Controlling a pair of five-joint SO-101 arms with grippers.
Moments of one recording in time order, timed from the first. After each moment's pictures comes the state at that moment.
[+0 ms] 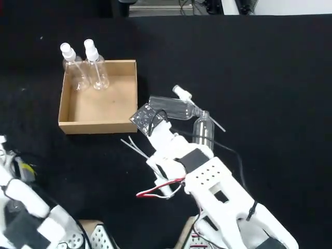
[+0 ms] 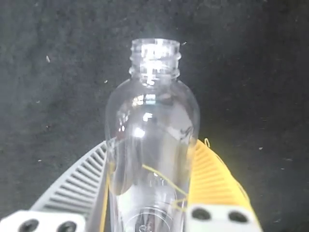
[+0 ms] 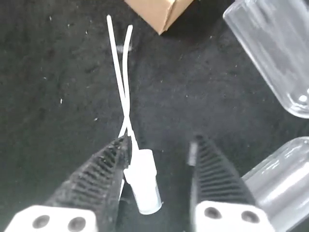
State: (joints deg) left arm -58.4 -20.6 44.7 64.7 -35.0; right arm -33.2 -40.1 63.4 49.4 12.1
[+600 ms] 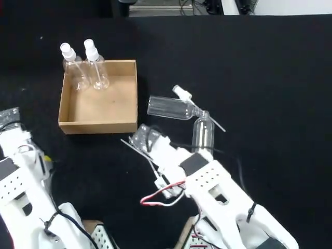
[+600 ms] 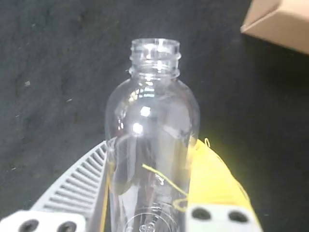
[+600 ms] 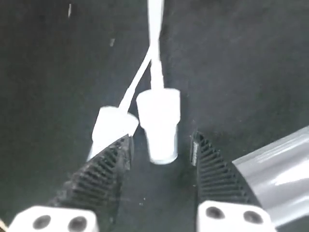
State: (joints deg) left arm -44.1 -51.0 60.4 64.2 -21.8; right arm -33.2 -40.1 69.9 57.9 22.6
